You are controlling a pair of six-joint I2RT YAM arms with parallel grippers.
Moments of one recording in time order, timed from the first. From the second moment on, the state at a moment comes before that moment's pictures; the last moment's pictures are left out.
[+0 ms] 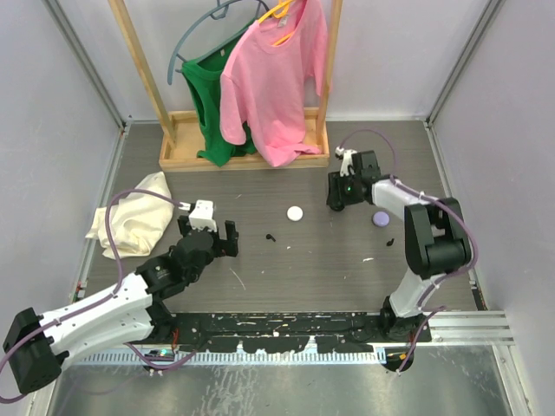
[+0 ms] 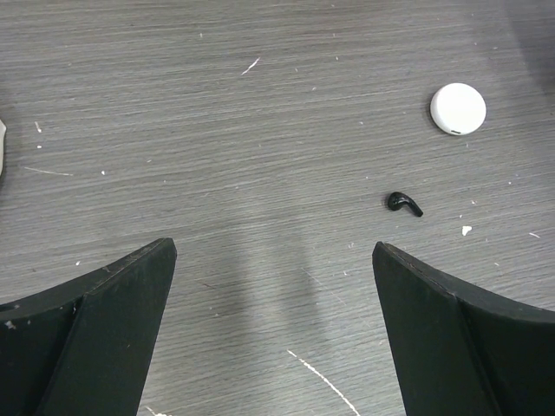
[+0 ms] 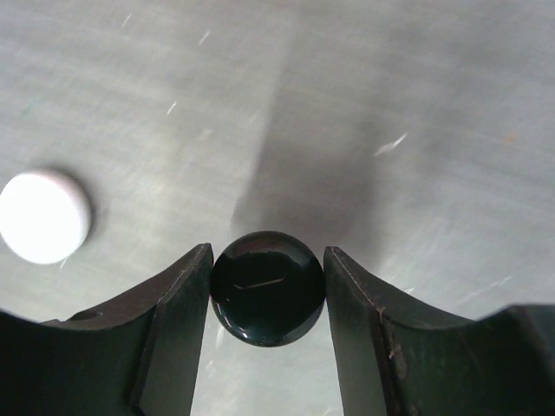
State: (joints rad) left arm -0.89 0.80 0.45 -0.12 -0.59 -0.42; right arm 0.16 1.79 1.09 -0.22 -0.25 -0.01
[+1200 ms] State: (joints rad) left arm -0.89 0.73 0.42 -0.12 -0.59 -0.43; right arm 0.86 1.28 0.55 -0.20 0.31 0.50
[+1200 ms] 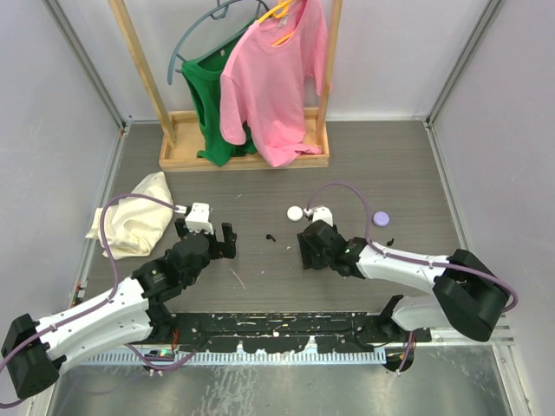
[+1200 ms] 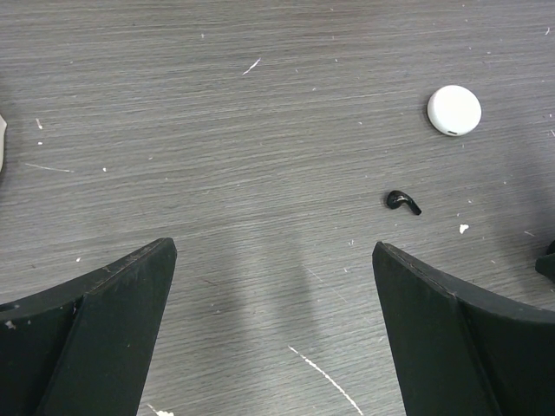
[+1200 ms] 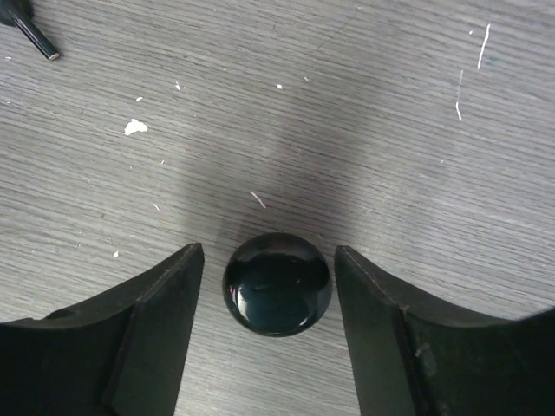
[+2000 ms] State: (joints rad) left arm -0.89 0.75 0.42 -0.12 -0.59 -0.43; right arm 0.89 1.49 0.89 -0.67 0.27 0.48
